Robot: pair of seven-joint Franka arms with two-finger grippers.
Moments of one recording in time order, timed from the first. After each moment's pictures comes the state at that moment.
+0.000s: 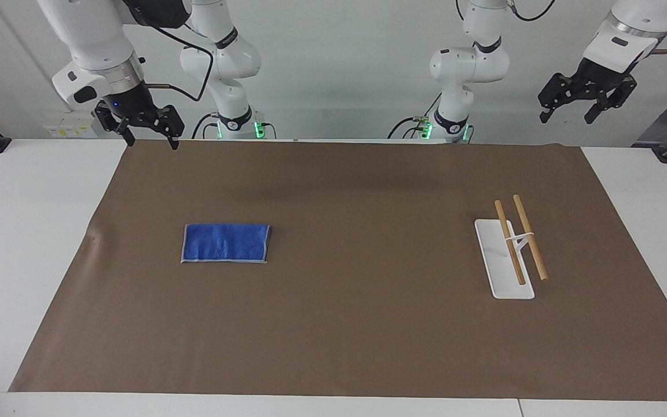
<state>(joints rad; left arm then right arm) -0.06 -0.10 0.03 -1.50 0.01 1.36 0.05 0.02 -0.07 -0.04 -1.63 -0.04 1.51 0.06</state>
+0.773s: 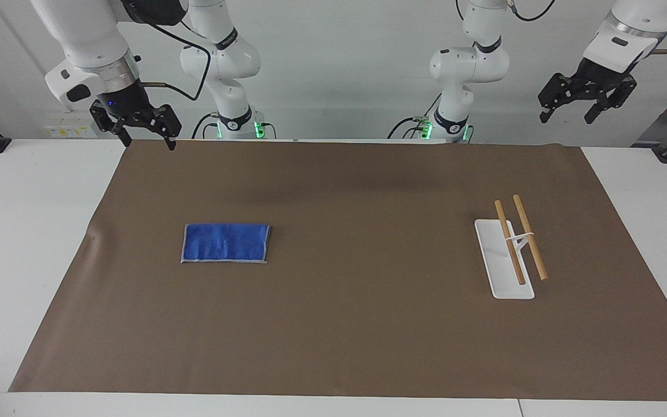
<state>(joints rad) -0.06 -0.10 0.03 -1.50 0.01 1.36 0.05 0.02 -0.02 -0.04 -1.57 -0.03 1.49 0.06</state>
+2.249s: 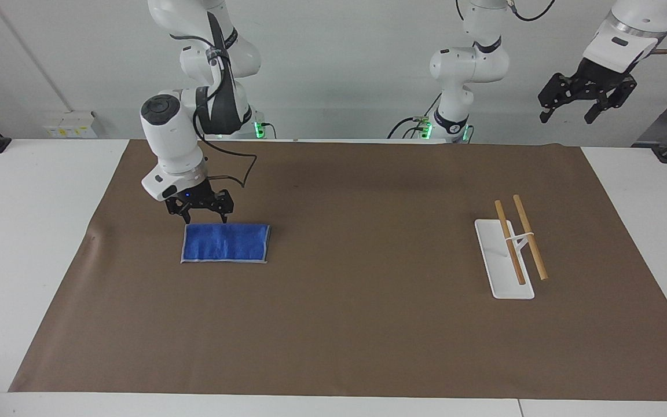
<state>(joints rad) -0.06 -0.10 0.03 -1.50 0.01 1.36 0.05 0.13 0.12 -0.03 -2.17 -0.03 2.39 0.08</state>
